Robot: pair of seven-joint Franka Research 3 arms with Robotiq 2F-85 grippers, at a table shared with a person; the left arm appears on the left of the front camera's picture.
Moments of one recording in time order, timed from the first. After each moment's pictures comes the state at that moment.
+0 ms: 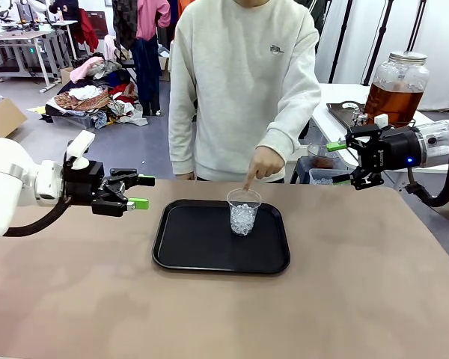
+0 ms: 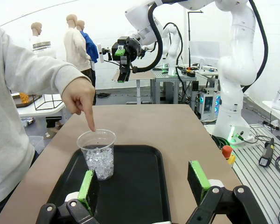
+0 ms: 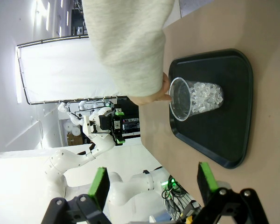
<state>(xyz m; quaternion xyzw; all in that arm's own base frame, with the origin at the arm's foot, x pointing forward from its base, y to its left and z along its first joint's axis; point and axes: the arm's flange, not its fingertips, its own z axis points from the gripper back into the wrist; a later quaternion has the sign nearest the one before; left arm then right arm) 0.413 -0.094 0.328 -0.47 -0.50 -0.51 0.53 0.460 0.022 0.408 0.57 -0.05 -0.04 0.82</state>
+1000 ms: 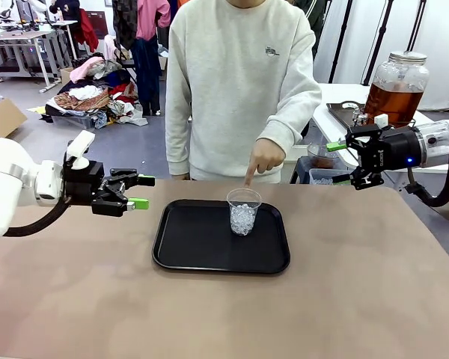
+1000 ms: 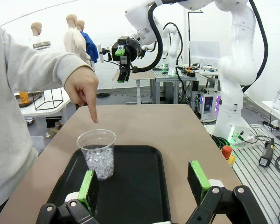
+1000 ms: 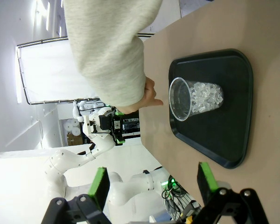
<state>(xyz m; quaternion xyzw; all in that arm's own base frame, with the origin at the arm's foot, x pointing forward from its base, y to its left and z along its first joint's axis) 0.413 -0.094 0.328 -0.47 -0.50 -0.51 0.53 0.460 0.022 0.408 0.57 -0.05 -0.04 0.82</state>
